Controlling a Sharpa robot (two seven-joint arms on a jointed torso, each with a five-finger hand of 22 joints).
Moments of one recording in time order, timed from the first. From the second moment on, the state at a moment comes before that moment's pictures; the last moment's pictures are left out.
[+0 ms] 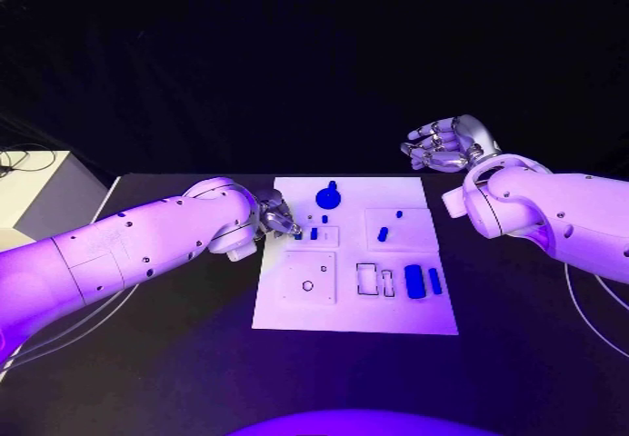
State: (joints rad) left arm 1.19 -0.62 0.05 1.30 -1.07 0.02 -0.49; left_hand 1.12 -0.21 0.76 0.16 0.45 0.89 0.08 0.61 0.85 1.25 -0.01 1.06 0.70 1.46 -0.06 1.54 1.31 0.05 1.42 0.04 1.47 1.31; right arm 1.35 -0.78 -0.12 1.35 -0.62 -0.65 0.09; right_hand 1.34 -0.24 0.33 0.28 0.39 0.85 0.22 0.22 0.26 1.11 0.16 0.15 0.14 1.13 0.10 0.17 0.46 0.18 1.12 0.21 0.07 0.26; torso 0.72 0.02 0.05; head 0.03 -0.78
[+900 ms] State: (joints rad) left arm 1.19 -0.63 0.05 1.30 -1.11 0.02 -0.50; left_hand 1.12 -0.21 0.76 0.16 0.45 0.89 0.08 0.61 0.85 1.25 -0.01 1.06 0.70 1.47 -0.06 1.54 1.31 0.05 1.42 0.04 1.47 1.31; right arm 1.35 -0.79 -0.12 1.35 -0.62 -0.64 0.09; right_hand 1.34 -0.24 0.33 0.28 0.39 0.85 0.22 0.22 0.26 1.11 0.16 0.15 0.13 1.13 0.10 0.17 0.46 0.18 1.12 0.21 0.07 0.26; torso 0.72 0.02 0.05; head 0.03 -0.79
